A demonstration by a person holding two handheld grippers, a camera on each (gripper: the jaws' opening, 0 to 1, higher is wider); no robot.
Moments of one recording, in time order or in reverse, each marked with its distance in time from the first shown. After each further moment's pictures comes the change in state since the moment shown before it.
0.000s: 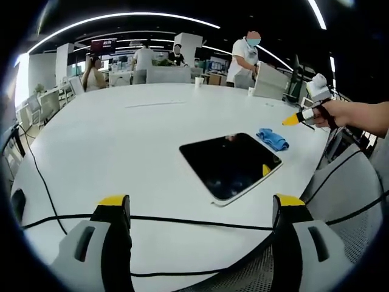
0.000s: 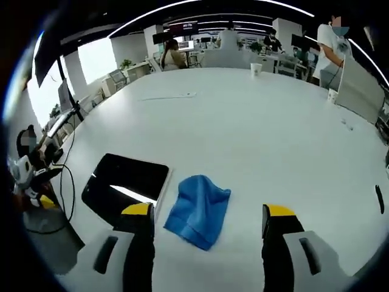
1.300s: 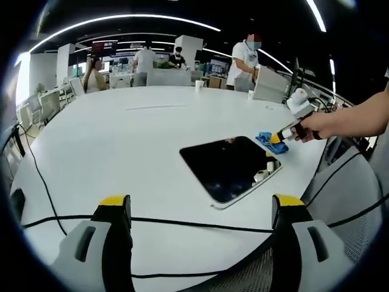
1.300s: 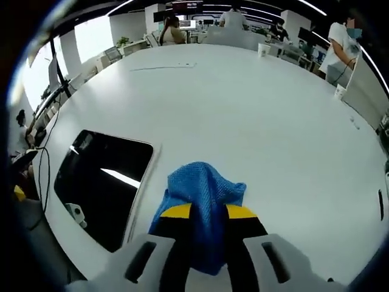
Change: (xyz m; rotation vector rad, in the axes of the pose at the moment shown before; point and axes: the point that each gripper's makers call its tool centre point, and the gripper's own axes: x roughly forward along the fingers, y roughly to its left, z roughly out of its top) left arm -0.001 -0.001 0.004 -0.008 -0.022 -0.002; right arm 0.059 -0.002 -0.023 -0.028 0.080 -0.082
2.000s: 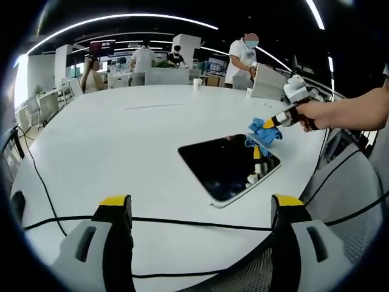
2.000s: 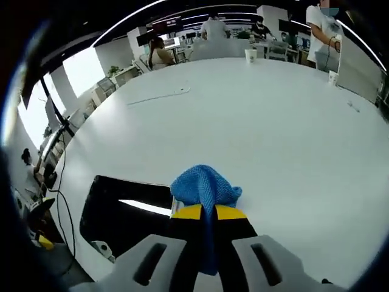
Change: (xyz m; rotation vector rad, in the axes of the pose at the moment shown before) left arm 0.001 0.000 -0.003 0.012 0.012 -0.005; right arm -0.018 0.029 0.059 0.224 -0.128 0.090
